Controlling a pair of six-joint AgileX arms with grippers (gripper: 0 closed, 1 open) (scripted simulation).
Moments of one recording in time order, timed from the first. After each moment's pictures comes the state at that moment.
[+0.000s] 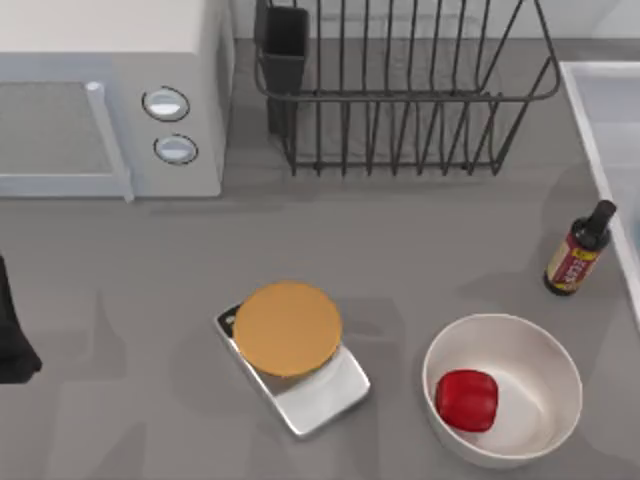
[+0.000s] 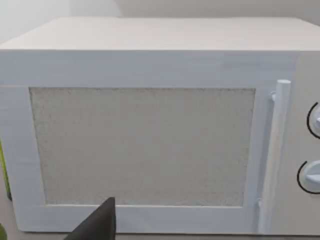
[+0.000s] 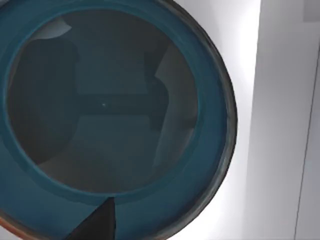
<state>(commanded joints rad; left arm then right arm) 0.00 0.00 0.00 0.00 0.00 0.00 -0.38 2.58 2.33 -1.23 -0.03 -0.36</state>
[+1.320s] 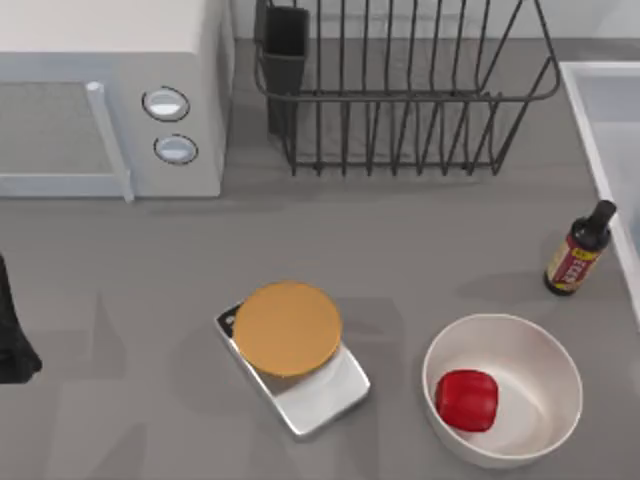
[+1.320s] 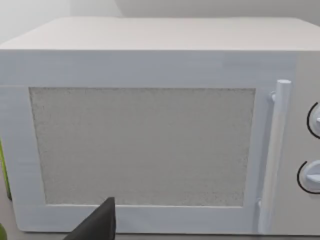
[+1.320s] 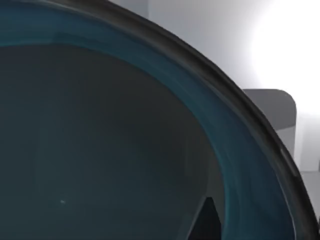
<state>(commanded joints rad) 0.00 0.00 0.00 0.00 0.00 0.00 -0.38 2.71 2.21 -0.98 -0.03 -0.35</state>
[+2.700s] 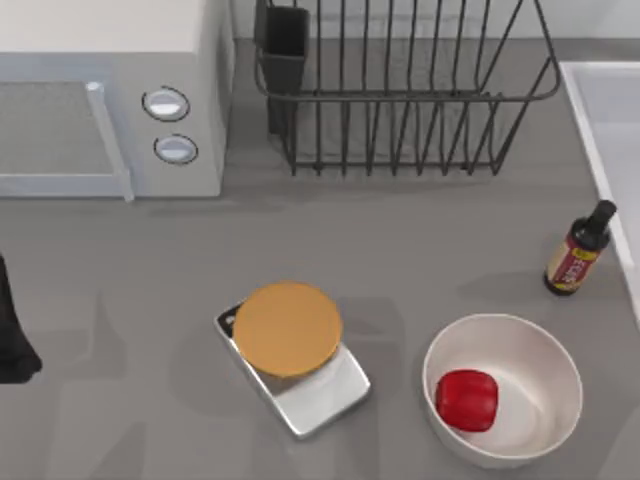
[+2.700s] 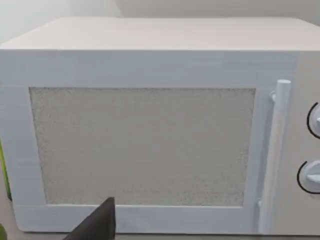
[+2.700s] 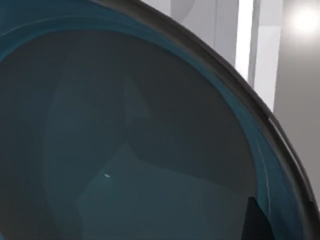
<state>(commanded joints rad) 0.00 0.00 0.00 0.00 0.00 0.00 -0.57 2.16 1.94 -1.26 -0.05 -0.54</state>
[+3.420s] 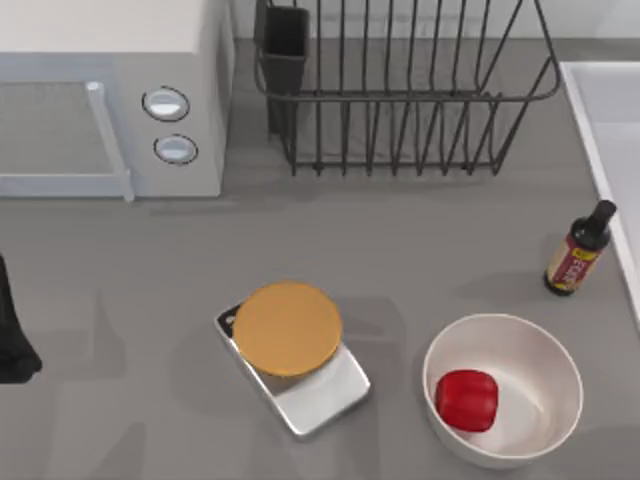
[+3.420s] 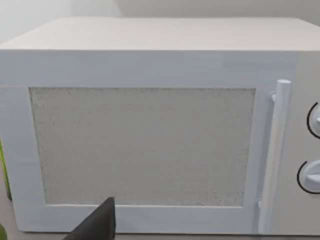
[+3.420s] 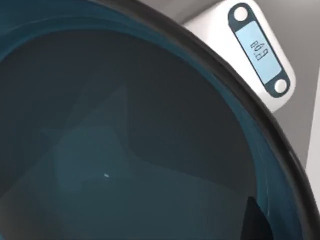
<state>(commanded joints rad) 0.00 0.00 0.00 0.00 0.00 0.00 -0.79 1.52 1.63 -1.60 -0.07 -0.78</state>
